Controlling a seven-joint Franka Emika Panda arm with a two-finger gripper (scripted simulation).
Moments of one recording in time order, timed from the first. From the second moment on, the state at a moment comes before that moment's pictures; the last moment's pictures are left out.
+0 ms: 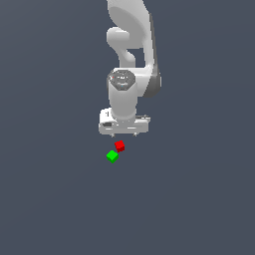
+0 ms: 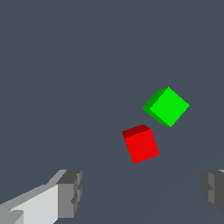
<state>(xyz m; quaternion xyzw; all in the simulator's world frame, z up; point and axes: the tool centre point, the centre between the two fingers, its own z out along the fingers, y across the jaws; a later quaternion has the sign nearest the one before) -0.031 -0.015 0.132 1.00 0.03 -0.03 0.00</state>
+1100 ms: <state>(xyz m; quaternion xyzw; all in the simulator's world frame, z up) -0.039 -0.039 0.073 0.98 0.19 0.00 0.00</state>
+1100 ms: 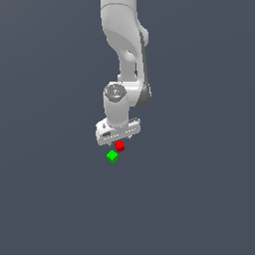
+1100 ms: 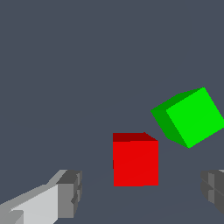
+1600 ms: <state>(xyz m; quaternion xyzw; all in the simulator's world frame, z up) -0.038 -0.040 0.066 0.98 0.20 0.00 0.00</state>
